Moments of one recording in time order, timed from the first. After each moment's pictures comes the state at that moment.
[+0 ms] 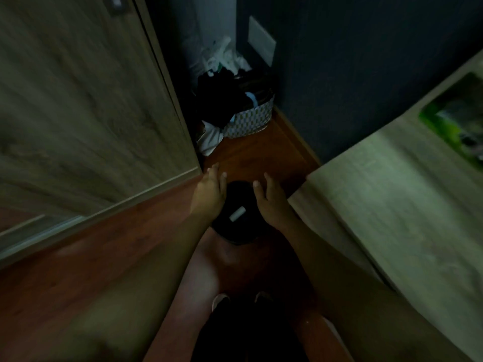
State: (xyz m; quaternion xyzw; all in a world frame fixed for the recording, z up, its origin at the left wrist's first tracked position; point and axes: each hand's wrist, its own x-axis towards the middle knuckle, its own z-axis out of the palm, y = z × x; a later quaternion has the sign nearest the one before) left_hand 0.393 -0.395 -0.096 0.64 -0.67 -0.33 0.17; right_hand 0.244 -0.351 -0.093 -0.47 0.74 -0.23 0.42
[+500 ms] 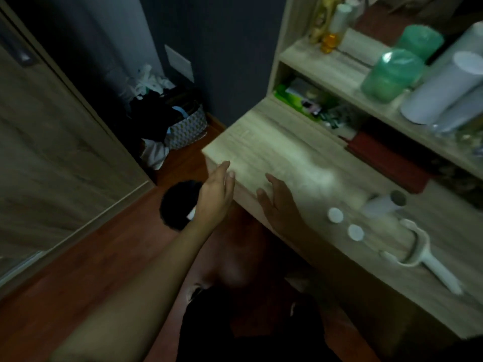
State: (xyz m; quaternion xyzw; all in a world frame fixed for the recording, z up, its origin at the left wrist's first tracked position) left_hand 0.238 -0.205 0.033 0.46 -0.79 -0.34 0.23; right_hand 0.103 -0.117 0.028 -0.46 0.78 -0.33 0.27
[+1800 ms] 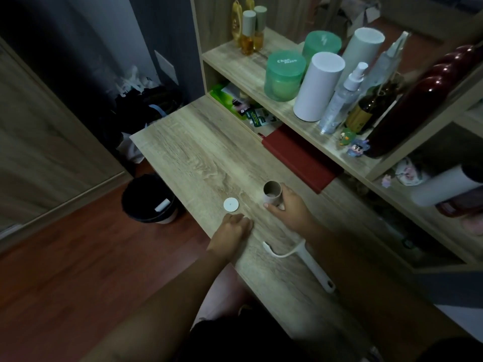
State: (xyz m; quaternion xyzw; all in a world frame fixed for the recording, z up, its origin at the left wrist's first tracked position) left_hand 0.015 0.012 -0.026 0.38 -0.89 -0.23 0.09; right_hand -0.184 0.031 -0.012 -0.57 0.71 -0.30 0.28
